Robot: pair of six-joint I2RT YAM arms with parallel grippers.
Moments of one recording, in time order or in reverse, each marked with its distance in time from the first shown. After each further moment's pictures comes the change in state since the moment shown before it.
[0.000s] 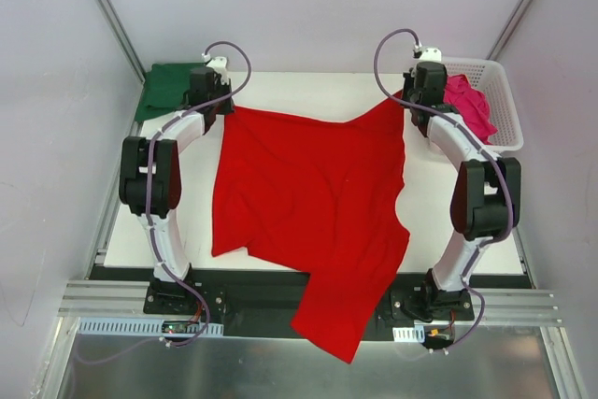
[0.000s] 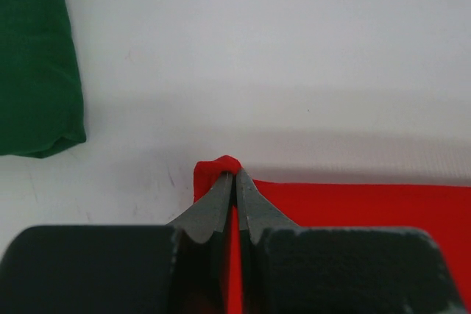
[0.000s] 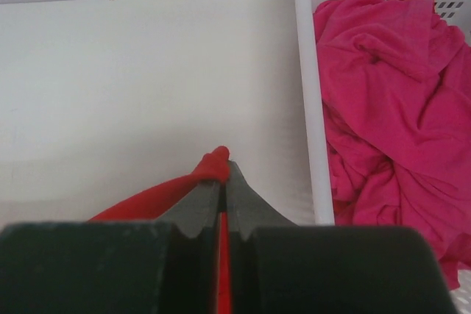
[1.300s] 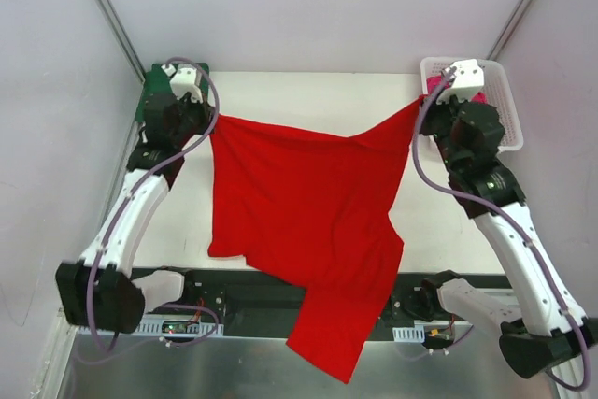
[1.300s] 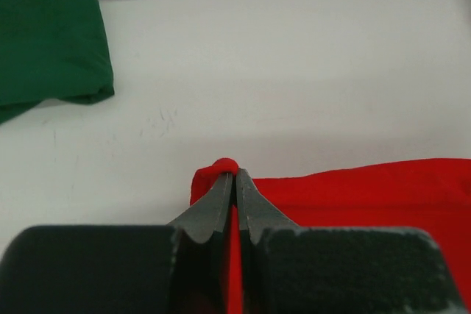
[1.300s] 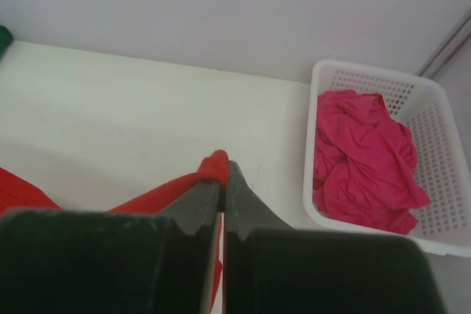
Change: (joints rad) left arm -0.024 -0.840 -0.357 -0.213 0.026 -0.016; right arm 0.256 -0.822 -0.173 -0.290 0.082 -0.090
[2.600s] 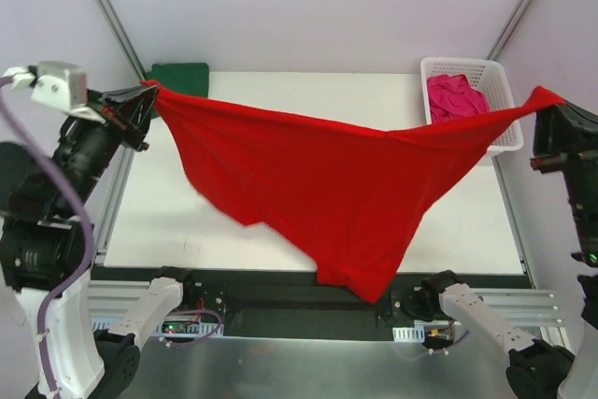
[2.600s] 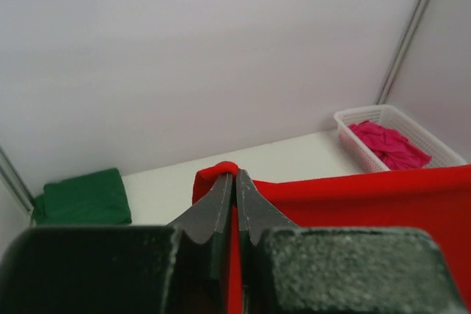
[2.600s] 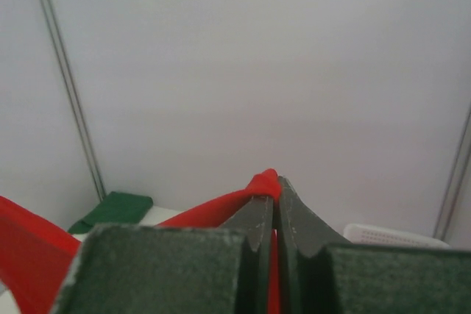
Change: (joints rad) left arm 0.000 -0.271 0.674 -0.493 0.101 -0.013; right arm 0.011 -0.185 0.595 -0.303 -0.079 -0.069
